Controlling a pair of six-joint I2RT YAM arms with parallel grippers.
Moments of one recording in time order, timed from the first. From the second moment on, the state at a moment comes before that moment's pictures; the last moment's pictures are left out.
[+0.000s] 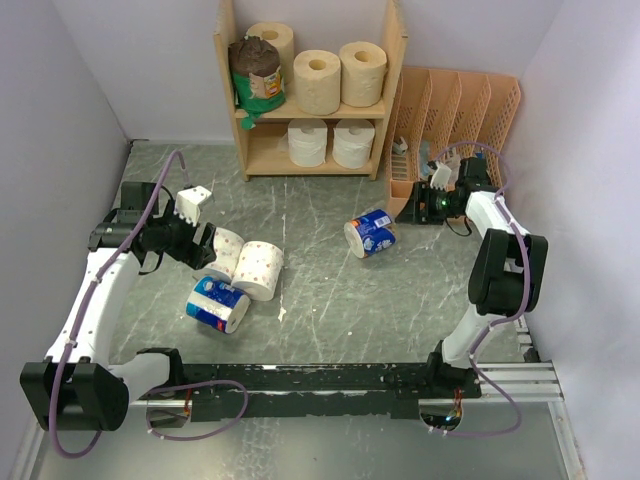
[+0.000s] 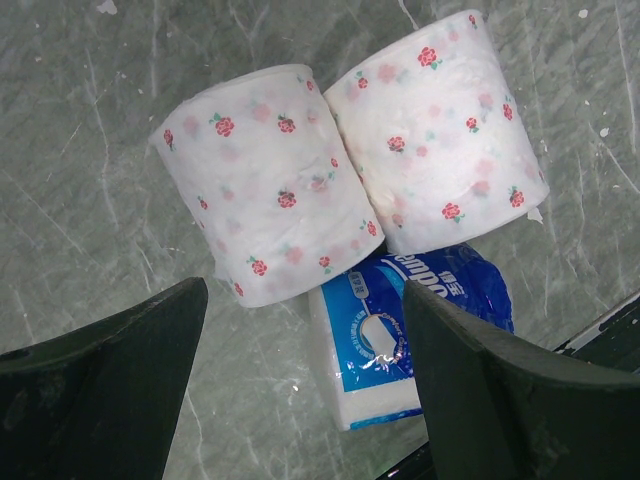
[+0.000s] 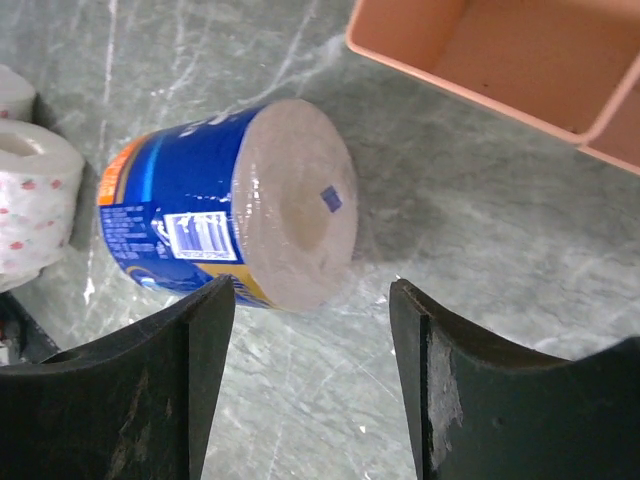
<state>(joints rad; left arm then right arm) -0.02 1.11 1.03 -0.84 0.45 0.44 -0.16 1.78 1.28 -0.57 -0.72 -0.14</state>
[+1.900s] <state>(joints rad) -0.02 1.10 1.03 -0.84 0.43 0.44 -0.07 2.07 1.37 -0.84 -1.21 -0.25</state>
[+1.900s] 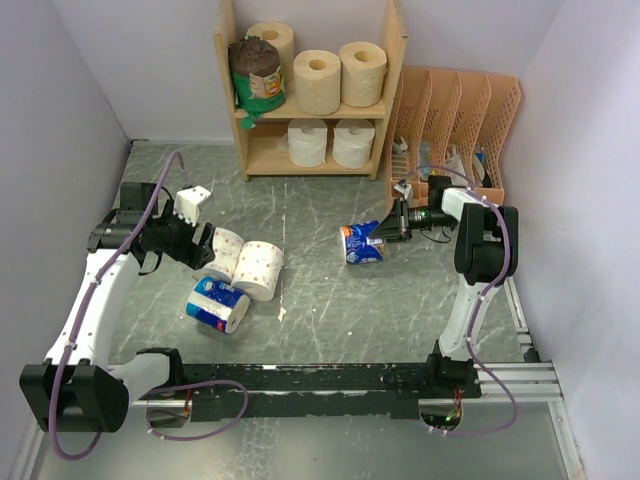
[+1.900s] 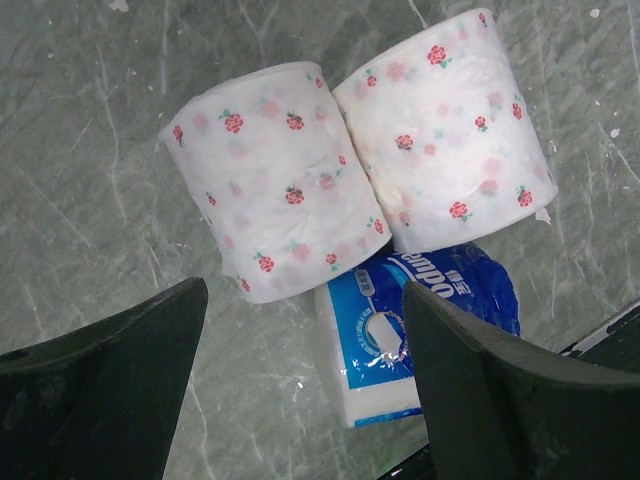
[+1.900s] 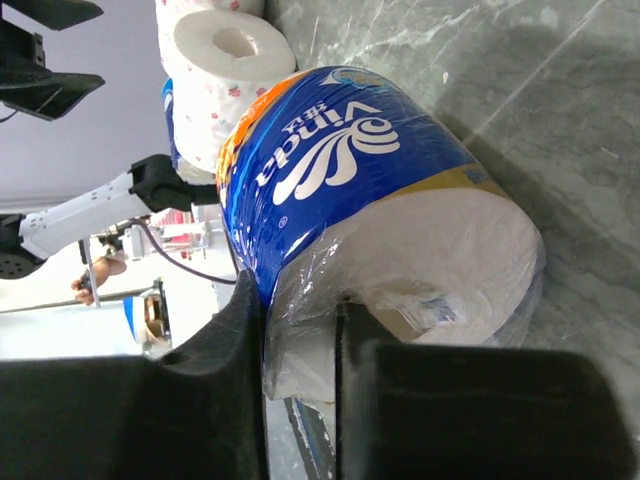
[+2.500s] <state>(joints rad) -0.02 1.10 1.03 -0.84 0.43 0.44 0.37 1.57 1.55 -0.70 -0.44 -0.42</state>
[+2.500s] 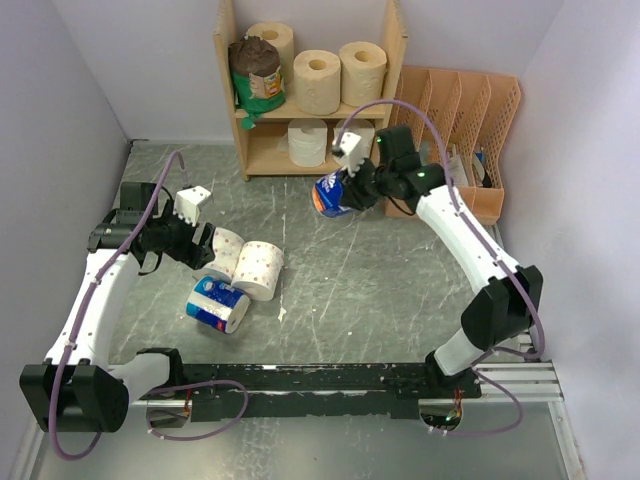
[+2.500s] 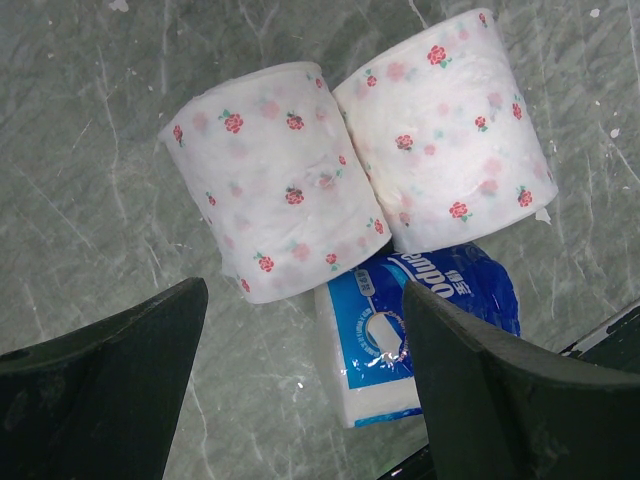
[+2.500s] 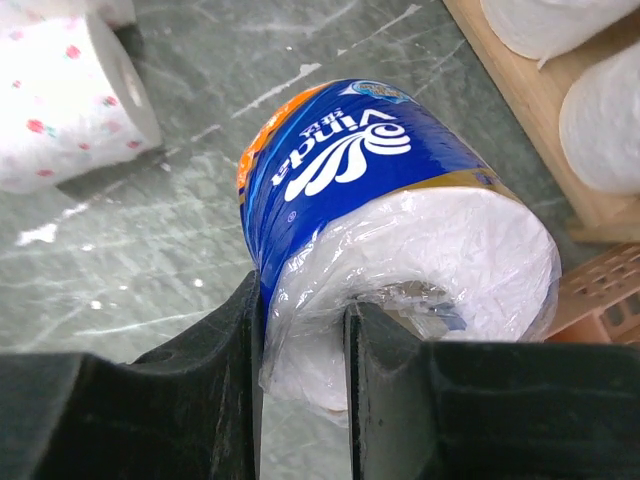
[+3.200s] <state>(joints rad) -0.02 1.06 1.02 -0.83 0.42 0.44 0.48 2.00 1.86 -0.66 0.01 -1.04</state>
